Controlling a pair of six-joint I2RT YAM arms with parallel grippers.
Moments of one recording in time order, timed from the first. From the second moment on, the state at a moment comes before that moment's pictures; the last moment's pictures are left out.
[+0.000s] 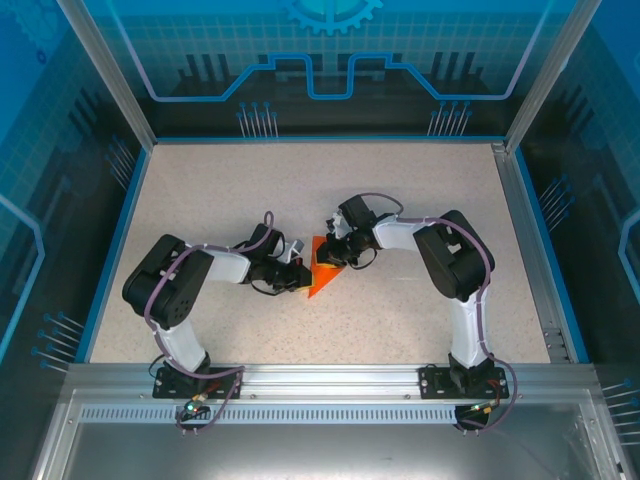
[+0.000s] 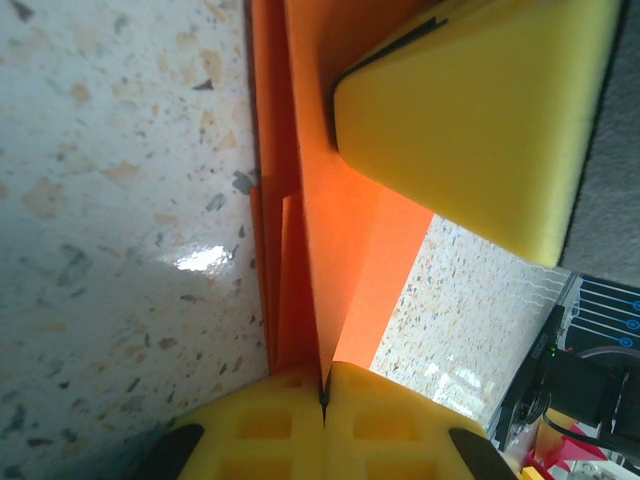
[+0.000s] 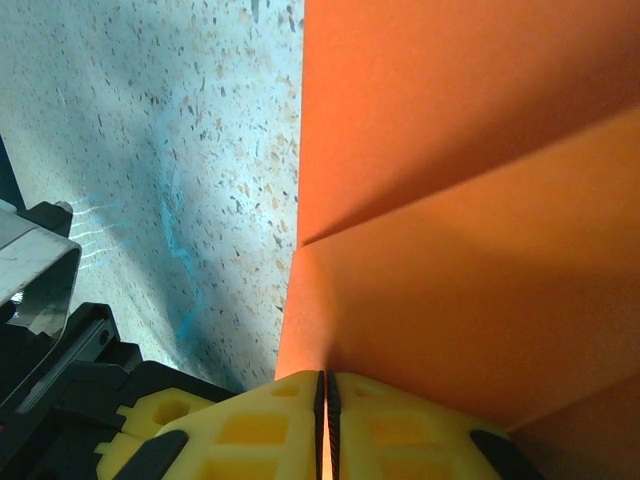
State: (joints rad) left arm -0.41 1.77 0.69 0.05 0.73 -0.67; right arm 0.56 2.07 1.22 -0.26 -0.66 0.66
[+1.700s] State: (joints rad) left arm -0.41 1.72 0.64 0.04 0.76 -0.64; right arm 0.56 2.07 1.20 -0.25 -0.67 0.64
